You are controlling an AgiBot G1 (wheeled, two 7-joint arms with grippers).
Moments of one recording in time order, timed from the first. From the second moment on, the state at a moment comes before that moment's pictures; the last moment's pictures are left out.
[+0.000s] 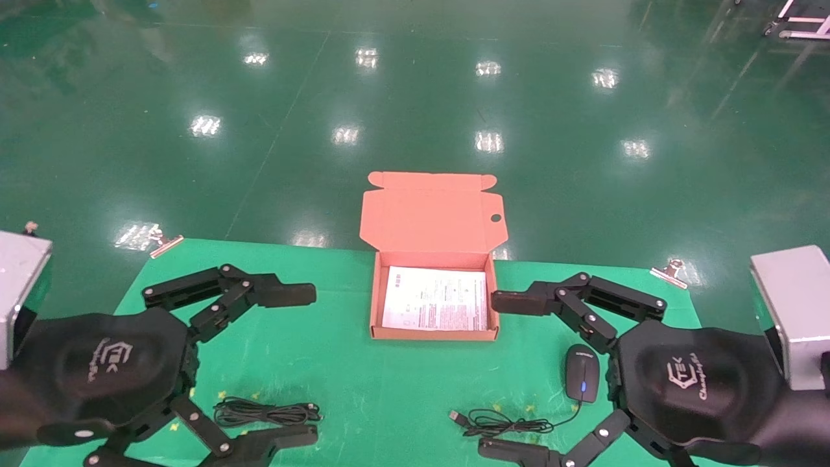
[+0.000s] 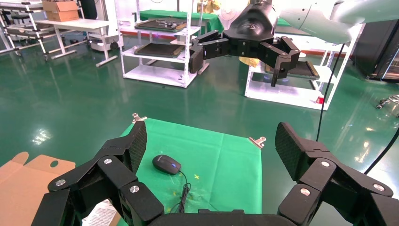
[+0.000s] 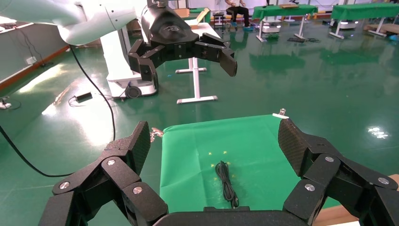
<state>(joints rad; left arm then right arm) -1.07 0.61 0.28 -1.28 0.73 1.50 -0.19 1.08 -0.61 -0.28 1.28 -0.74 -1.49 0.19</state>
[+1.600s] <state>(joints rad) -1.44 0.79 0.70 -1.35 1.67 1.48 -0.20 1.49 -0.76 -0.80 1.36 -1.70 -1.51 -0.11</state>
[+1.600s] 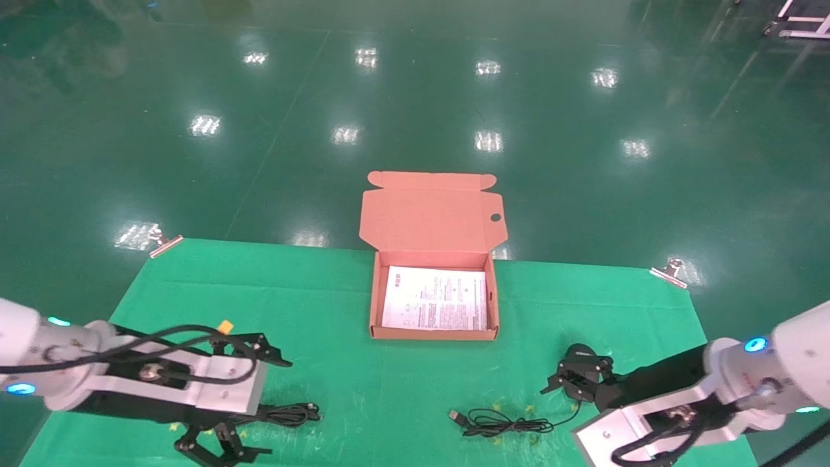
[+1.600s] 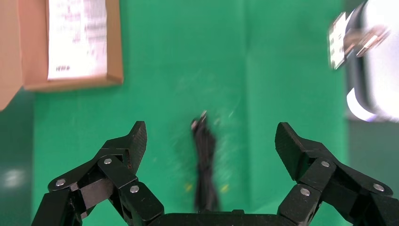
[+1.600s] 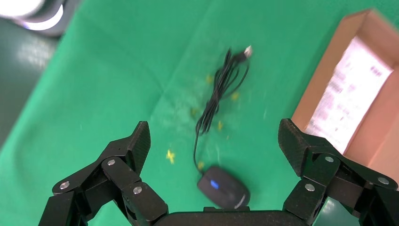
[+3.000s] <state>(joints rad) -1.44 1.11 0.80 -0.59 1.95 1.19 -0.15 1.28 -0.99 -0.87 0.98 -1.97 -1.09 0.04</state>
